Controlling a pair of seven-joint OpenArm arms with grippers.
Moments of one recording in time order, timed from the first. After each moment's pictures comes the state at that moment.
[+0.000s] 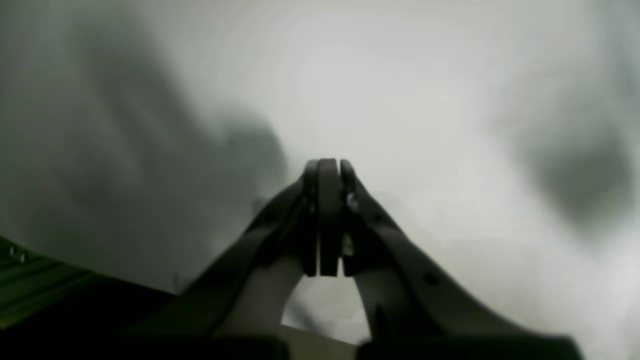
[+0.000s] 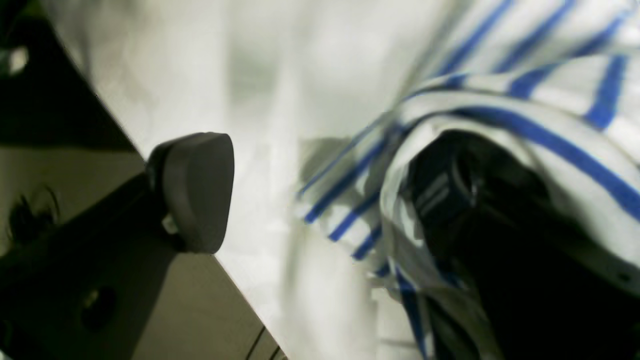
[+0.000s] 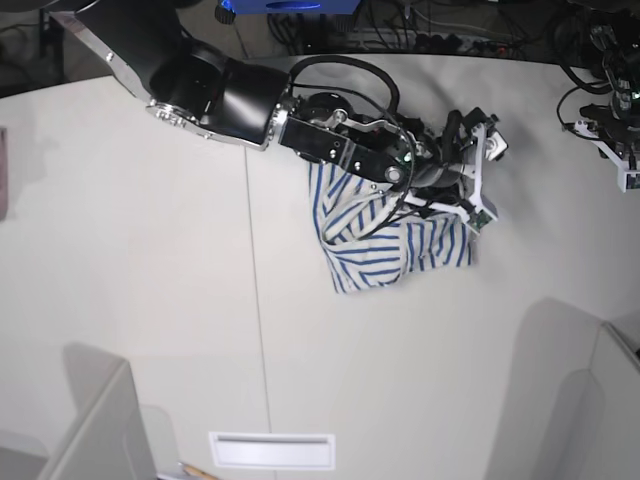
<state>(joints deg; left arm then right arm) 24.1 -24.3 -38.6 98.3 -17.4 -19.3 55.9 25.4 -7.1 -71.0 78.9 41.8 -19.5 -48.5</state>
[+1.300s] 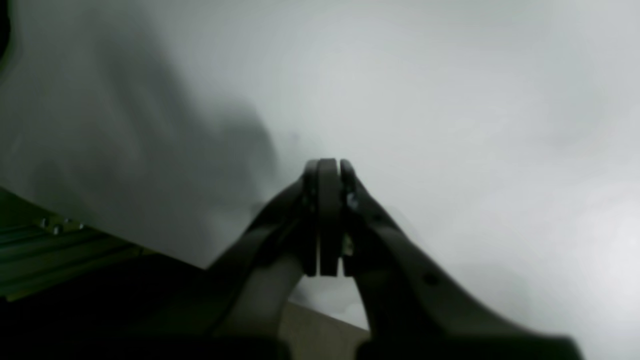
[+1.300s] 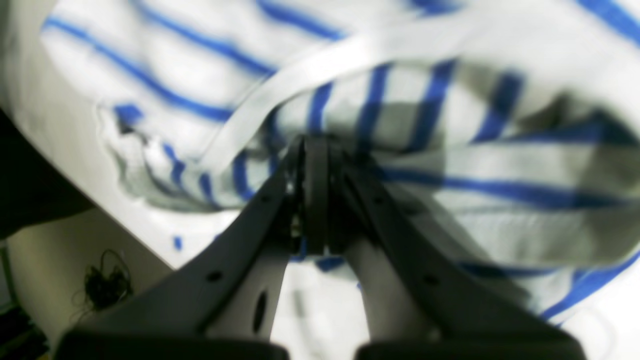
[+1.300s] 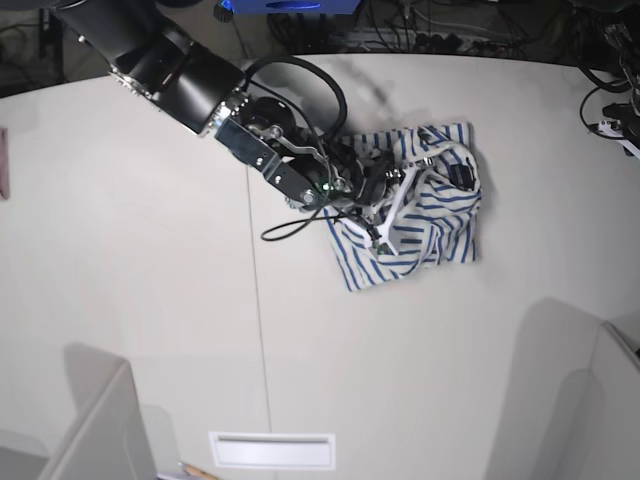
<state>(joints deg) 24.2 -25.0 -45.1 97.5 -17.4 -19.5 55.9 18.0 1.4 -54.2 82.2 41.1 -22.7 -54.1</state>
